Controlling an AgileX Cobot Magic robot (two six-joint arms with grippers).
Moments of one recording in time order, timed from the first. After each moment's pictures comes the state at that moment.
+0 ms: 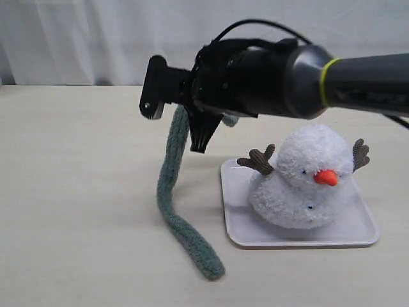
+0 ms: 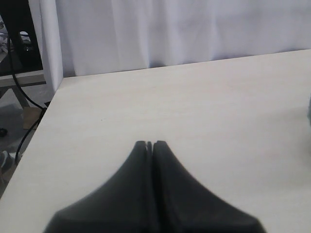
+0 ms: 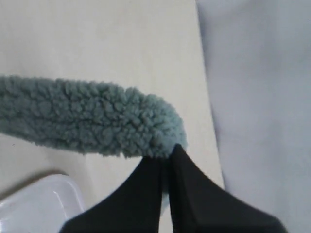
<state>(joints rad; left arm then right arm) -0.08 0.00 0.00 0.05 0.32 0.06 0.74 1.93 -1.46 -0.92 0.64 0.00</state>
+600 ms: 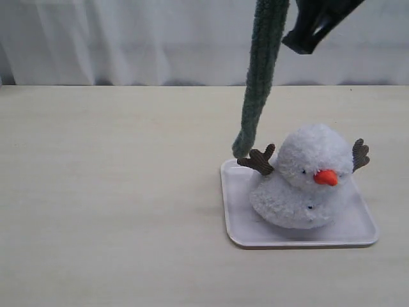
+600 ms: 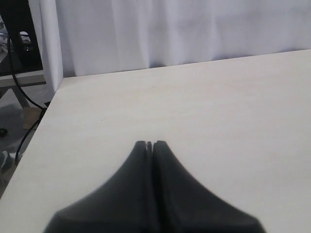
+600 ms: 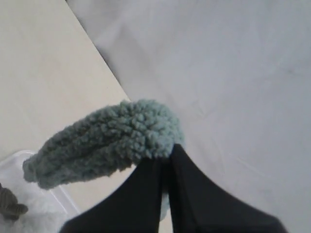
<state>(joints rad) -0.08 0.00 0.00 0.05 0.32 0.06 0.75 1.30 -1.41 -0.68 0.88 -0.15</state>
